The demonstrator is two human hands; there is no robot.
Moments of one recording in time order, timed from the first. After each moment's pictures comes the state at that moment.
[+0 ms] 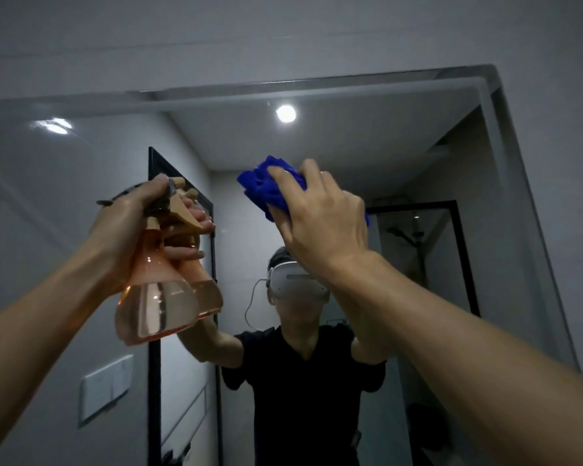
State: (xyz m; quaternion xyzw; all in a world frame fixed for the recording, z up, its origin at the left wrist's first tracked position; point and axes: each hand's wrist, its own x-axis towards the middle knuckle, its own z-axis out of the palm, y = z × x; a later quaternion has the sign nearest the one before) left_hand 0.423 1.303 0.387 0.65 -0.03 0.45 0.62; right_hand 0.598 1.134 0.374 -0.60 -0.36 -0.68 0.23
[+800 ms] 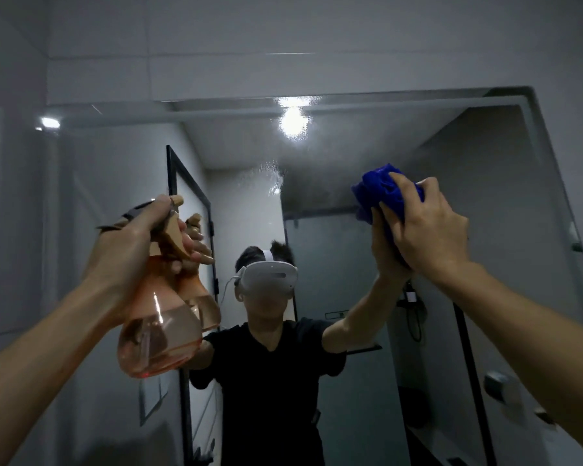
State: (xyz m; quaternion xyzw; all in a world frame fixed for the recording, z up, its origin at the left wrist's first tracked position) left_hand 0.317 1.409 0.369 0.63 -0.07 0.47 0.61; right_hand 0.580 1.147 0.354 -0.67 -0.20 -0.66 0.26
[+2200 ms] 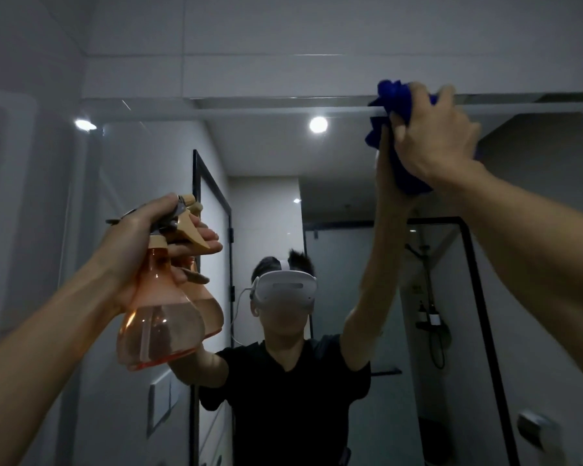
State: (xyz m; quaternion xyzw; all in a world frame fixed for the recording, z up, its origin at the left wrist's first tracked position) left_hand 0.318 1.450 0.383 0.67 -0.05 0.42 0.61; right_hand 0.559 1.175 0.496 -0.65 -0.18 -0.67 0.33
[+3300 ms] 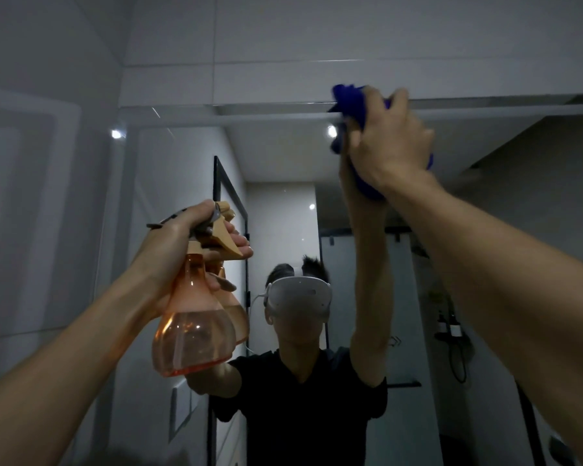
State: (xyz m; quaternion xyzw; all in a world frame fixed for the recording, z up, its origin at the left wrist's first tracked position) left_hand 0.319 1.446 0.381 0.65 -0.06 0.45 0.61; right_hand 0.497 1.252 0.494 -0.62 -0.25 -0.65 0.36
